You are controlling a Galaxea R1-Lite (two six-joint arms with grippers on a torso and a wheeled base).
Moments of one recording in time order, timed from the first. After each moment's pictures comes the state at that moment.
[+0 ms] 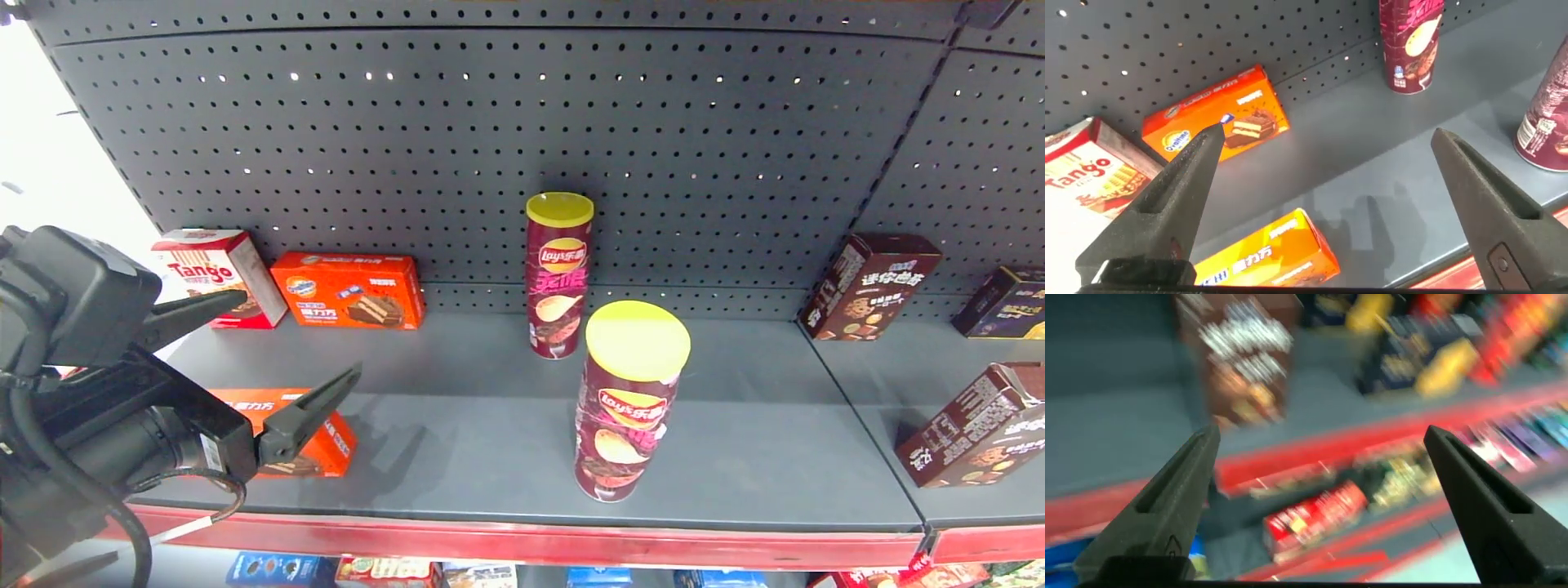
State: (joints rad) left arm -0.52 1.15 -0.50 -0.61 0.16 0.30; right arm -0.48 0.14 -0.17 -0.04 0.08 -0.04
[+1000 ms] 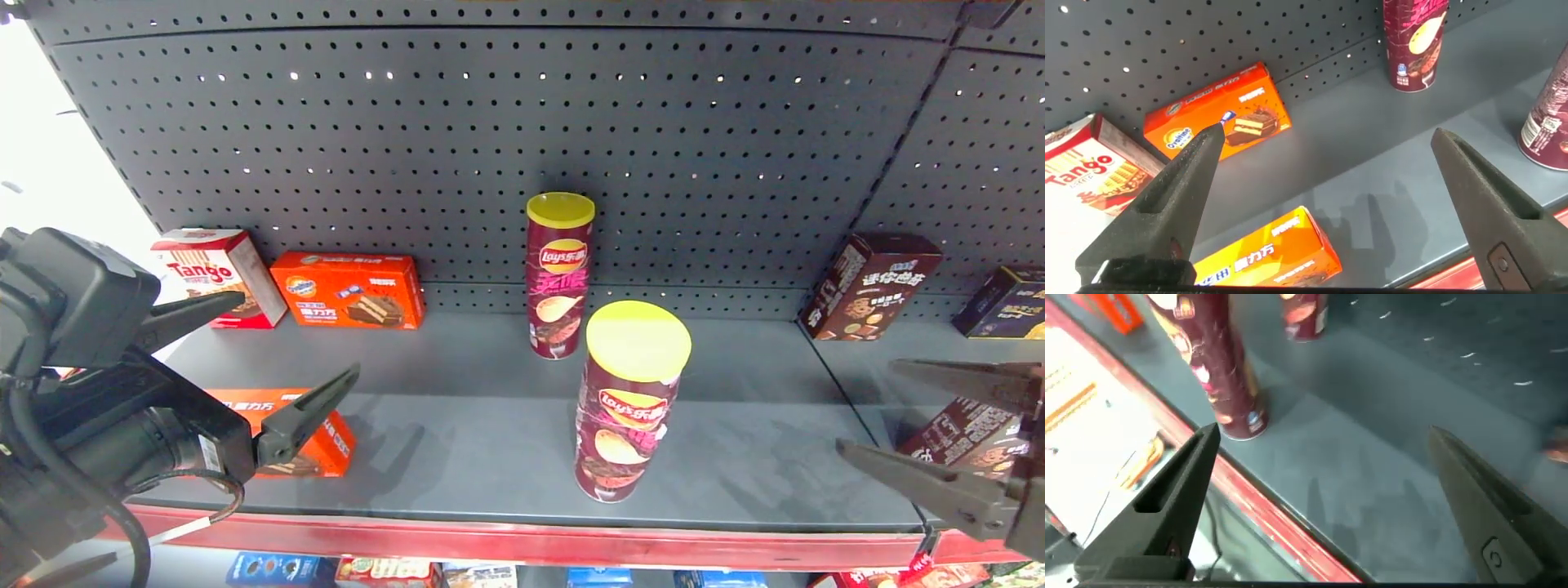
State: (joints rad) left arm -0.51 1.15 -0.49 -0.61 0.16 0.30; right arm 0.46 1.03 -0.57 -0.25 0.19 -0.17
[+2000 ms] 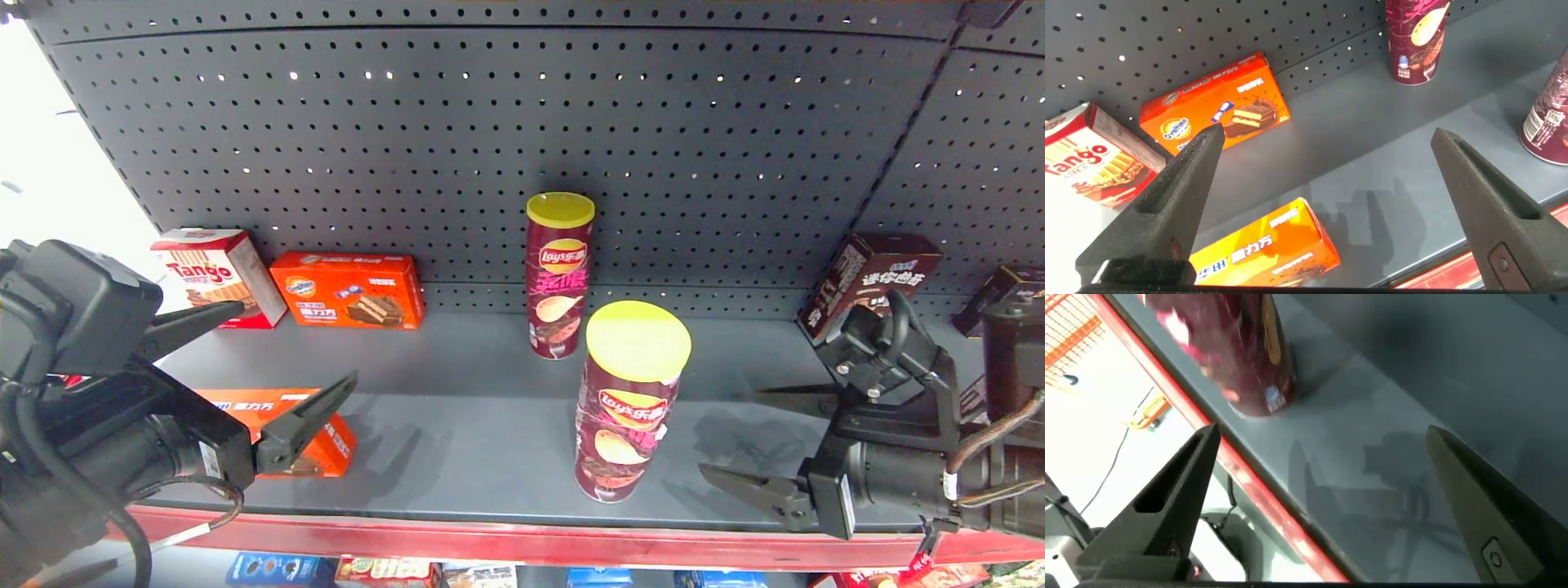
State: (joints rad) left arm -0.50 1.15 -0.48 -0.61 0.16 0.28; right arm 0.56 1.36 -0.63 -0.33 0.17 -0.20
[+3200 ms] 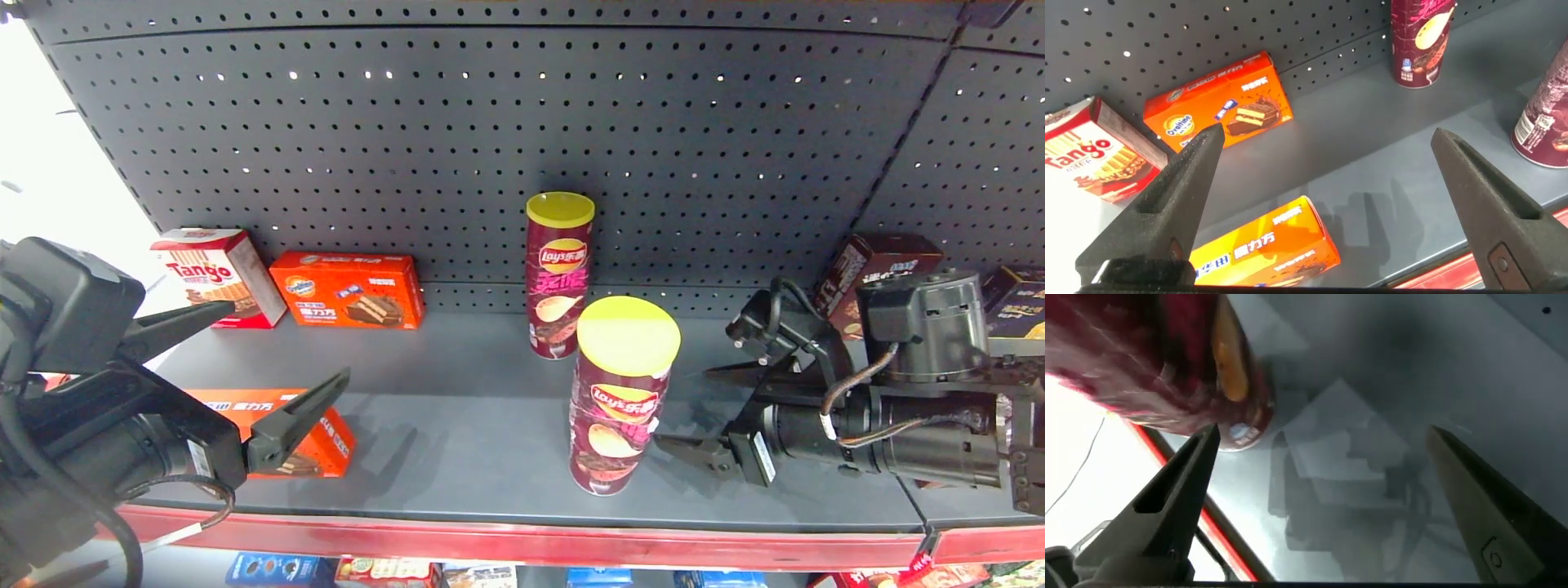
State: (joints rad) left arm -0.49 1.13 -0.47 -0.61 0.16 0.26; right arm 0.55 1.56 -0.77 -0.33 0.15 -0.26
